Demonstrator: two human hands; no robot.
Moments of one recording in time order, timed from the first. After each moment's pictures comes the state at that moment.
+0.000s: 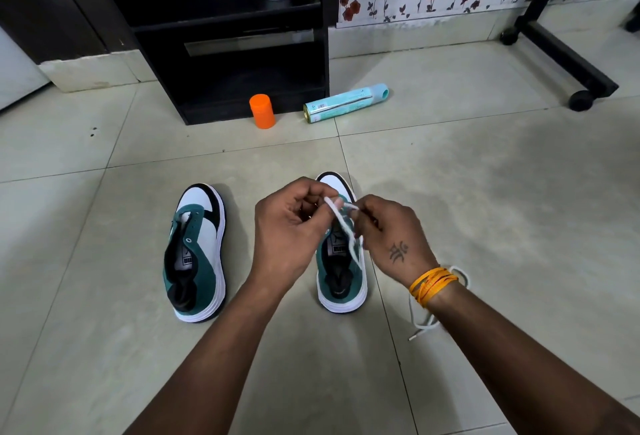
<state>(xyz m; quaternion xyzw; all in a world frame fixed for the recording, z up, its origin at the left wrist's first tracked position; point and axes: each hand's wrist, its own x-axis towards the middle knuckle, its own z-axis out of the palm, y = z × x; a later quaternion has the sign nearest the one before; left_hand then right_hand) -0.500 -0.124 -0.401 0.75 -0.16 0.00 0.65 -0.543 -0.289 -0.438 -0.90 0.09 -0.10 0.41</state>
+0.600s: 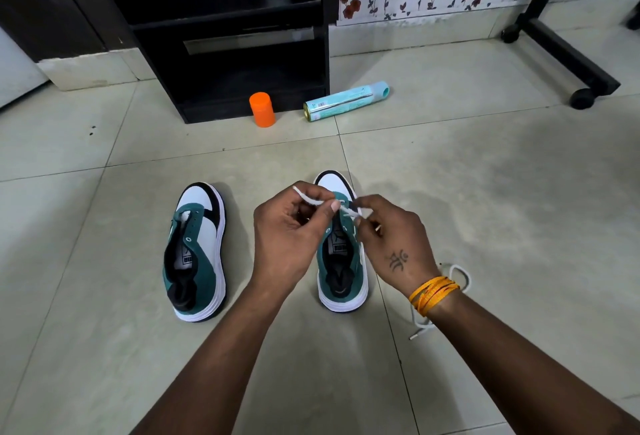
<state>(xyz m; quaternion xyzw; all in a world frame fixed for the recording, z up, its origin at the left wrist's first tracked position) -0.502 -0.122 -0.411 0.74 -0.14 0.01 0.66 -0.552 -0.284 -0.443 -0.91 0.11 -0.15 0.37</state>
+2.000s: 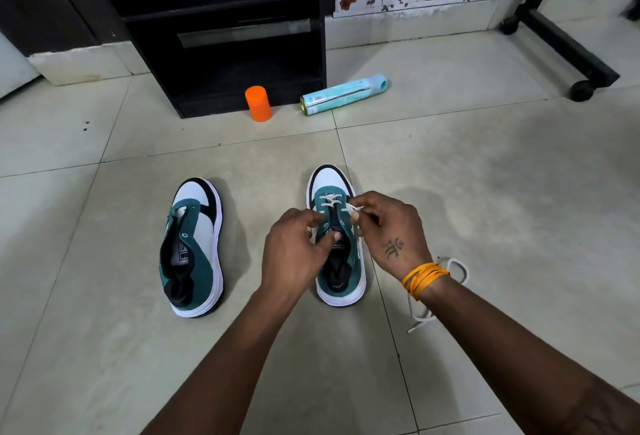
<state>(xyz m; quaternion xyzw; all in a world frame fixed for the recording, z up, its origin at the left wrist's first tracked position) -0.498 -0.121 -0.468 0.91 -0.16 0.02 0.38 -0.541 -0.290 -0.466 -0.88 0.14 -0.15 0.43</state>
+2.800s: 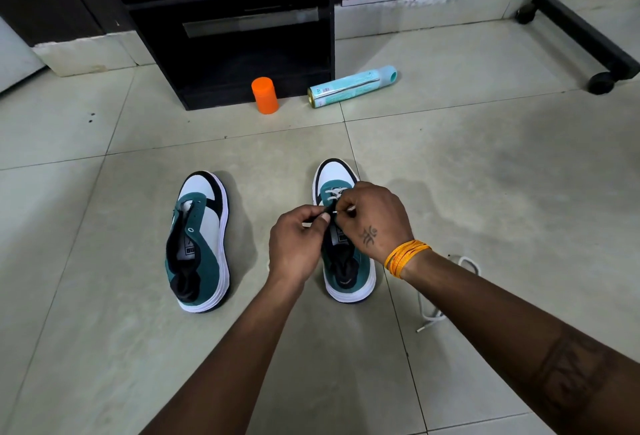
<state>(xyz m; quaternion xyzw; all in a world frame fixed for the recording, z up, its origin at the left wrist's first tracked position) -0.487 -0.121 -0.480 0.82 0.00 -0.12 0.56 -0.505 -0.269 -0.464 -0.96 0.06 -0.10 0.26</state>
